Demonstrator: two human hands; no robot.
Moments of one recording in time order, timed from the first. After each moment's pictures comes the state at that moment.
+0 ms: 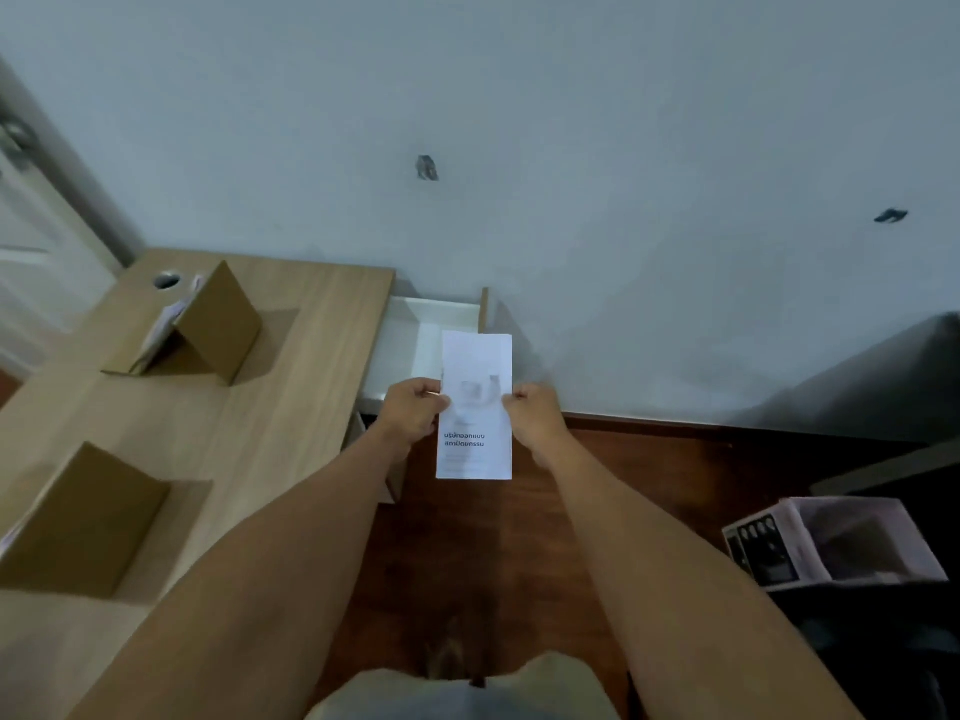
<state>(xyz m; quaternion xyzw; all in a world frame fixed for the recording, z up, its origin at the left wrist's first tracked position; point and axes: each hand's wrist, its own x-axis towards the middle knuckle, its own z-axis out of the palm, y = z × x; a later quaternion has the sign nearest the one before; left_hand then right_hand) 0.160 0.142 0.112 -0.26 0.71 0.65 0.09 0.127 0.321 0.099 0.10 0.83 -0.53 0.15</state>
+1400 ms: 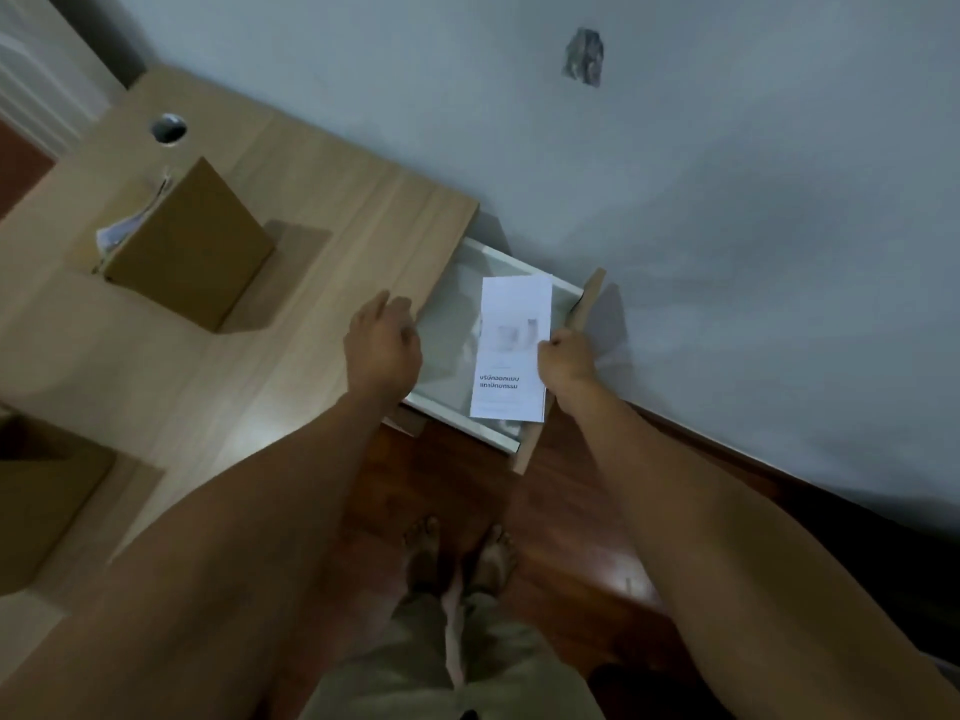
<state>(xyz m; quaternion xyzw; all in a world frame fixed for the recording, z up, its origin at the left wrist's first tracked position) -0.006 0.006 -0.008 -0.32 0.91 0.27 -0.03 -0.136 0.209 -0.015 0.05 0.88 -0.39 0.26</state>
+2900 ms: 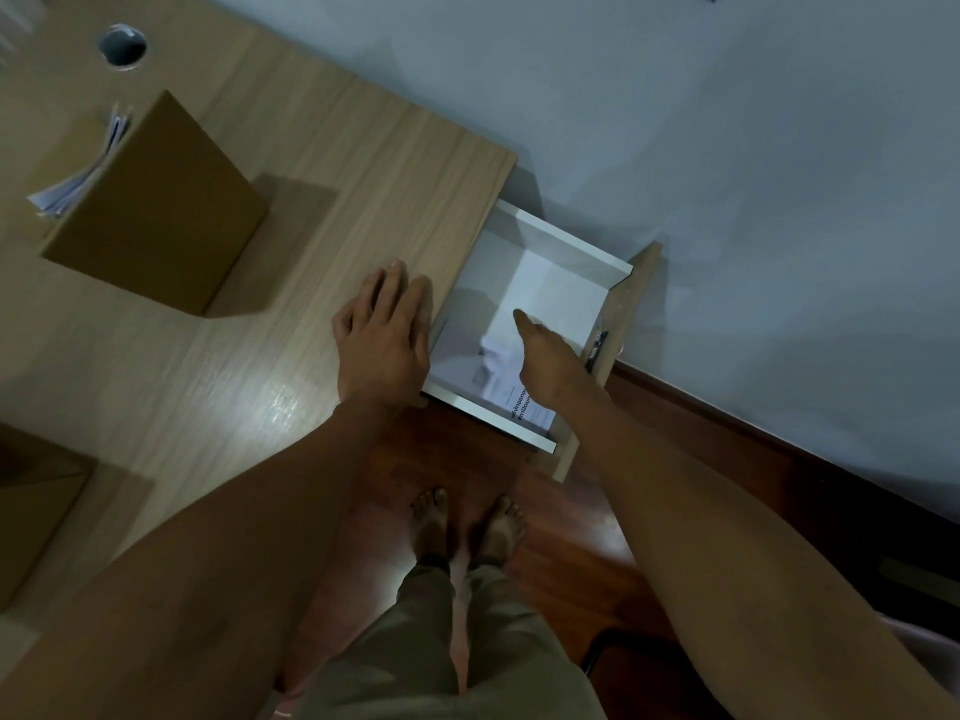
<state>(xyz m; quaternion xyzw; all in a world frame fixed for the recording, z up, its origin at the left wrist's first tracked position) 0.010 -0.022 -0.052 -0.26 0.95 0.19 -0.05 -0.123 0.164 -0.072 -0.27 0.89 -0.09 0.34</state>
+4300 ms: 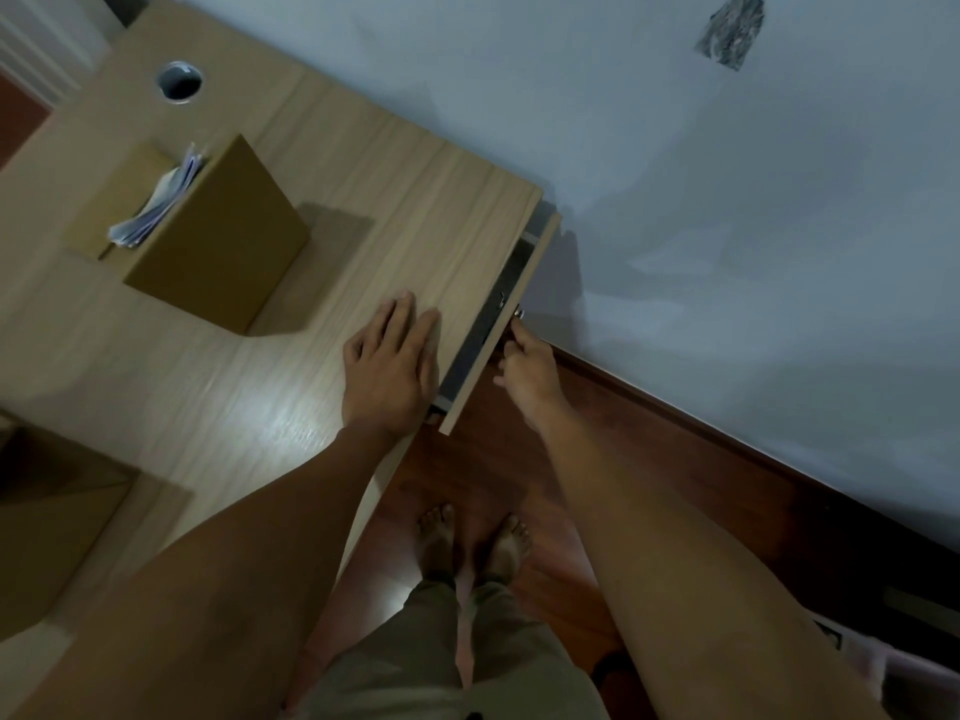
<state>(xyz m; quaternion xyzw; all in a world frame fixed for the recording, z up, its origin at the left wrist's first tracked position) 0.035 -0.047 -0.046 -0.23 0.96 0.16 -0.02 -0.090 0.100 -0.049 0.06 0.77 -0.51 0.38</state>
